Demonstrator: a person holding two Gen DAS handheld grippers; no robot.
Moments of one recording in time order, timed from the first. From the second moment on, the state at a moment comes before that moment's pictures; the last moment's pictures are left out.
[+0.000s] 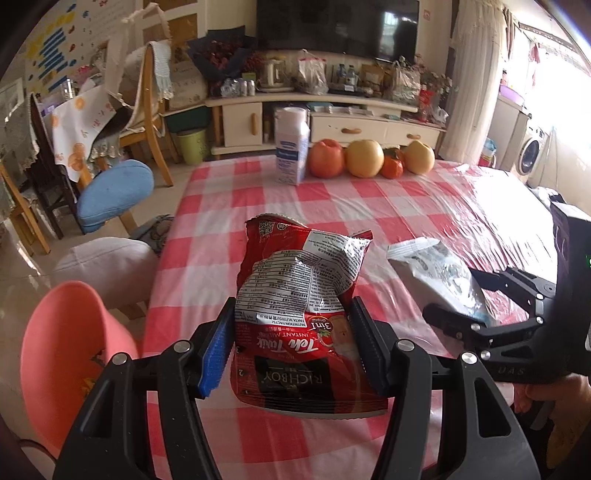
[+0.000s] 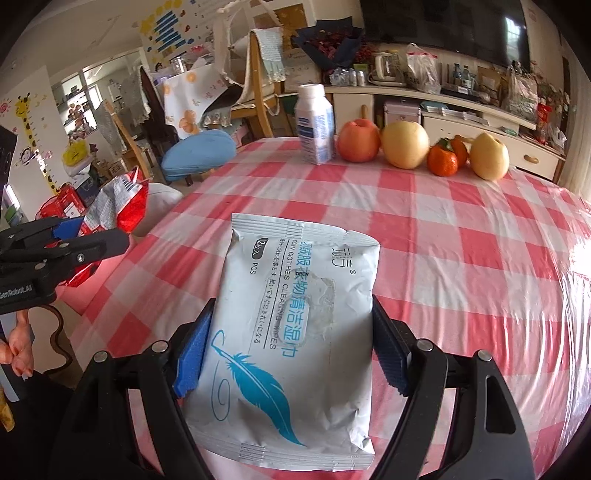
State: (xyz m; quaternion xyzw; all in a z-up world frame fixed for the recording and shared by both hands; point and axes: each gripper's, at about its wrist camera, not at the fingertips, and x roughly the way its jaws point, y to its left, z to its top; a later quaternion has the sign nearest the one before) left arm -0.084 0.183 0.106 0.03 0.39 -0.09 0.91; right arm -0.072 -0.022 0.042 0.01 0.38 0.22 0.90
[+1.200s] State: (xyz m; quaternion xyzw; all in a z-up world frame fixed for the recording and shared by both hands) left arm -0.124 0.362 0.134 -0.18 0.30 0.10 0.93; right arm -0.087 0.145 0.099 -0.07 0.34 0.33 0.88
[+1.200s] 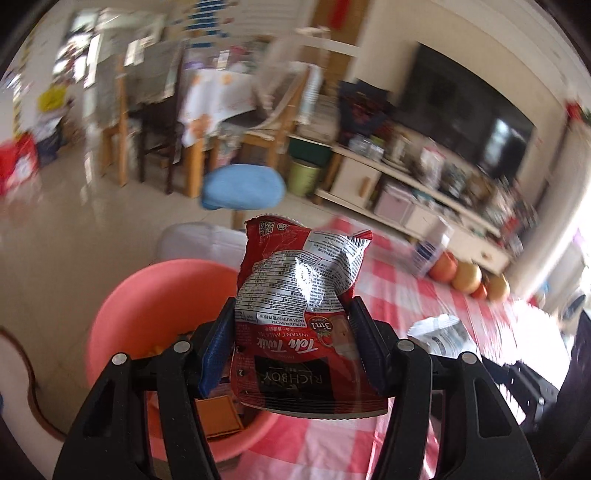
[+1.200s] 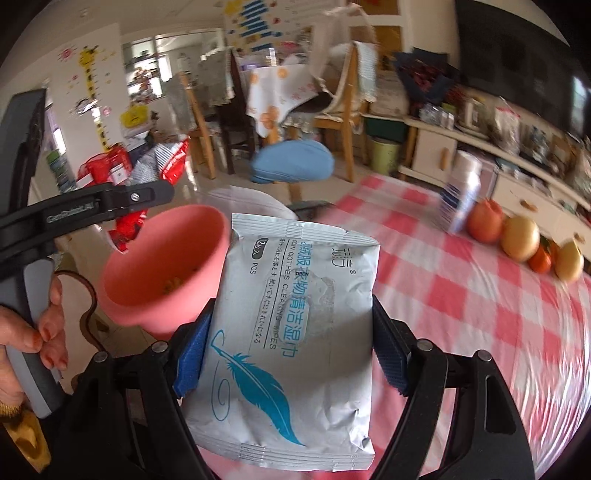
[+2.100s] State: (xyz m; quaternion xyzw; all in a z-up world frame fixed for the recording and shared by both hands) left arm -0.144 0.470 0.103 -0.30 0.27 0.22 0.89; right arm -0.071 0.272 0.090 -0.10 0.31 0.37 0.87
